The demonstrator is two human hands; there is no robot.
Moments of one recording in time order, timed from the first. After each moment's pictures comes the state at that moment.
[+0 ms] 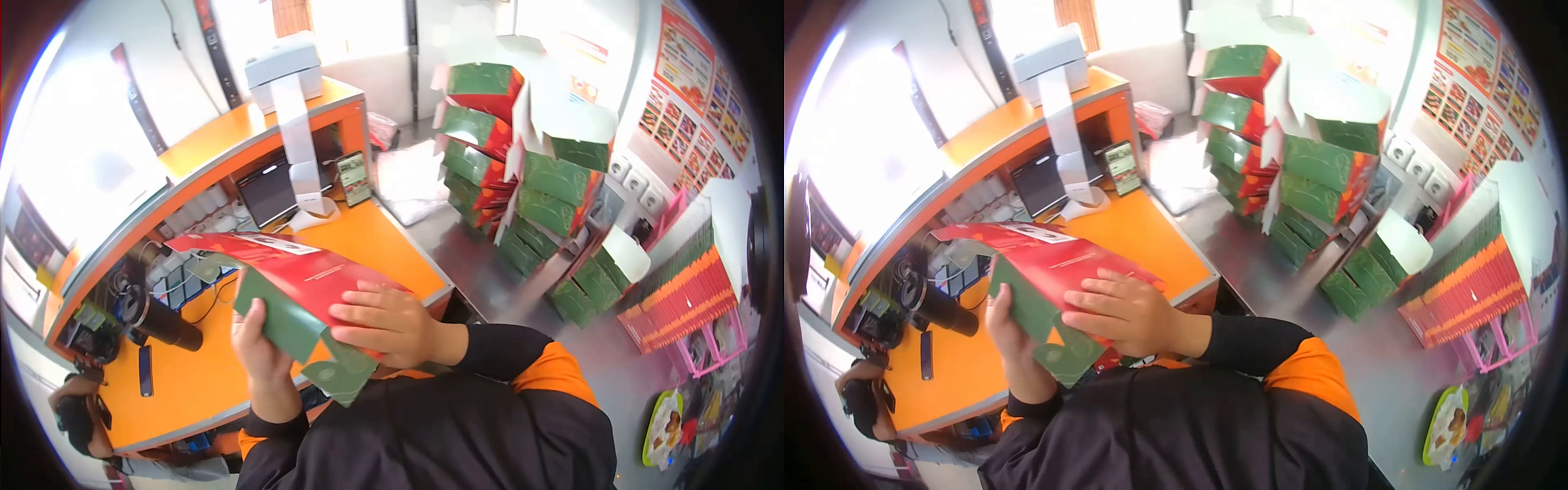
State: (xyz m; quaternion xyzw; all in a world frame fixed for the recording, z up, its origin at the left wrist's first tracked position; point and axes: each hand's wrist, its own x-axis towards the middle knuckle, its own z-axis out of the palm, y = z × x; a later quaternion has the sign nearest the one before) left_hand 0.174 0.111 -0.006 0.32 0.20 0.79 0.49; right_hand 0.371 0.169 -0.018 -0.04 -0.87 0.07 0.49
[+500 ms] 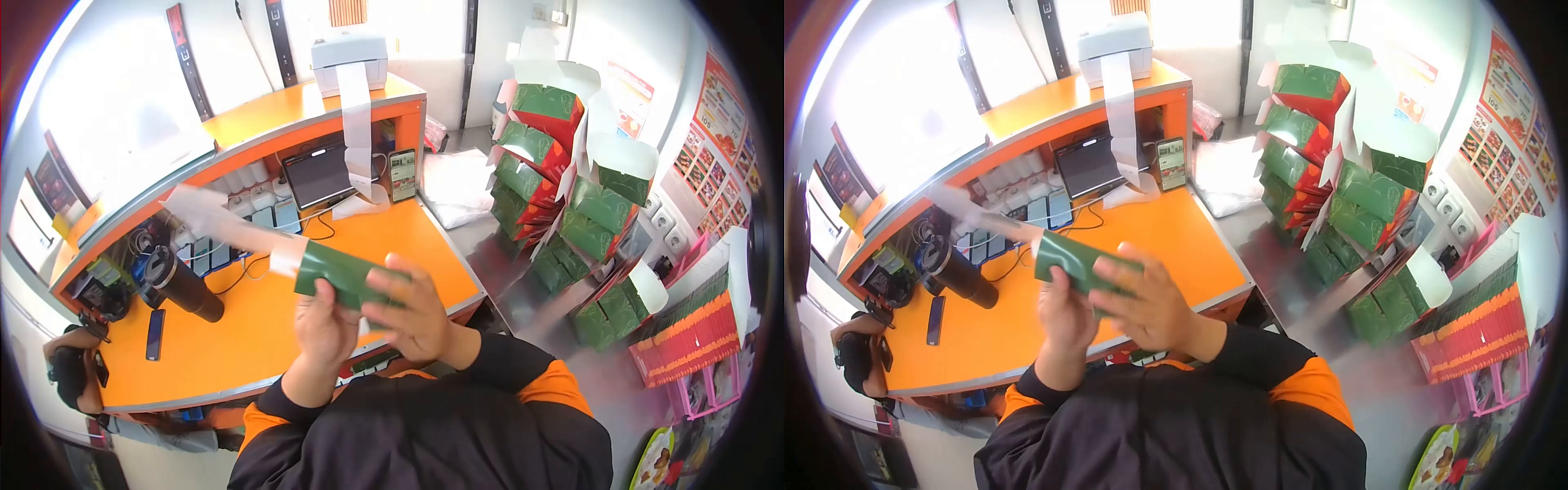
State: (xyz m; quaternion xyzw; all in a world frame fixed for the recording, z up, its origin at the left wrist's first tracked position) left_hand 0.188 0.111 -0.015 0.35 0.11 0.77 0.51; right_hand 0.329 0.171 -0.014 -0.03 -0.85 0.07 0.53
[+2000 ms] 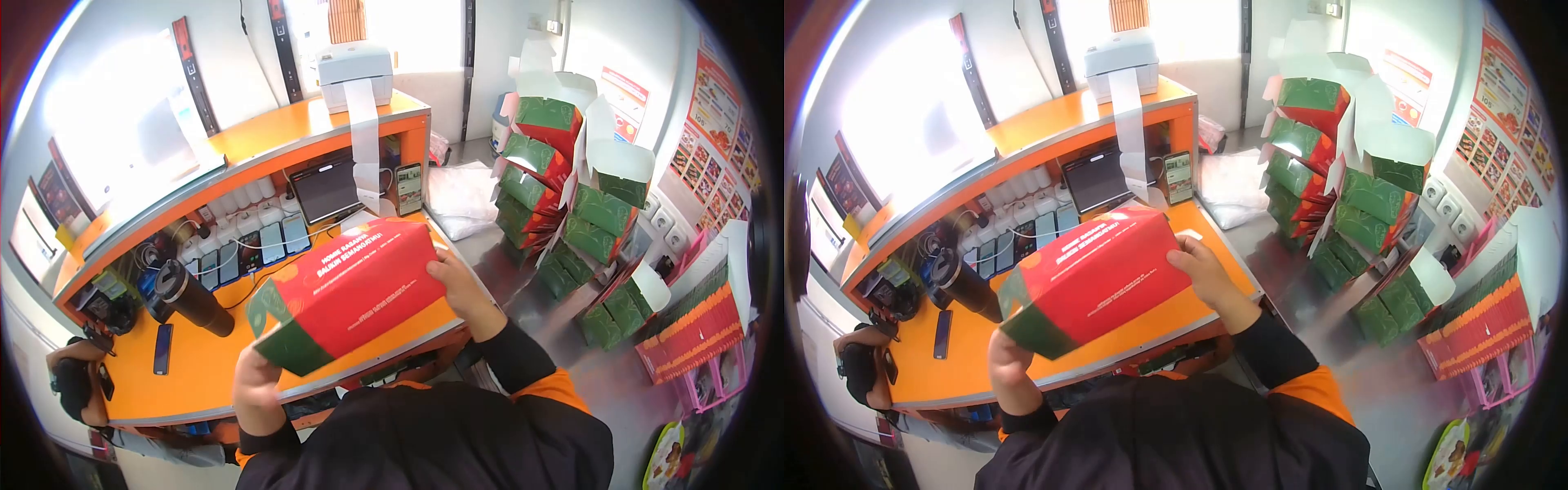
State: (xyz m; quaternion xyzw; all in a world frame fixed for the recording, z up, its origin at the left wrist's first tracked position) left_hand 0.081 0.034 -0.008 0.62 0.21 0.63 0.42; right_hand 0.340 0.234 -0.051 -0.20 -0.53 0.73 0.39
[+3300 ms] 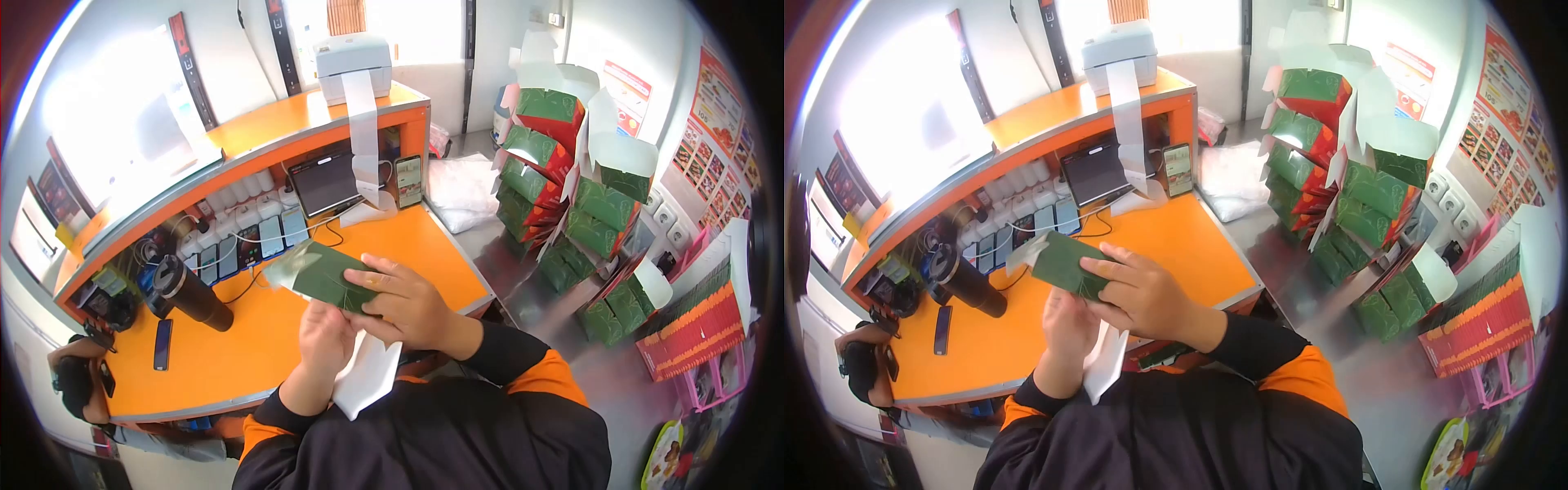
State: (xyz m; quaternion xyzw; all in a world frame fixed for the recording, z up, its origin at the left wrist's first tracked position) left_hand 0.163 0.098 -0.022 0.42 0.12 0.73 0.53; right_hand 0.299 0.173 0.010 -0.02 -0.85 0.11 0.51
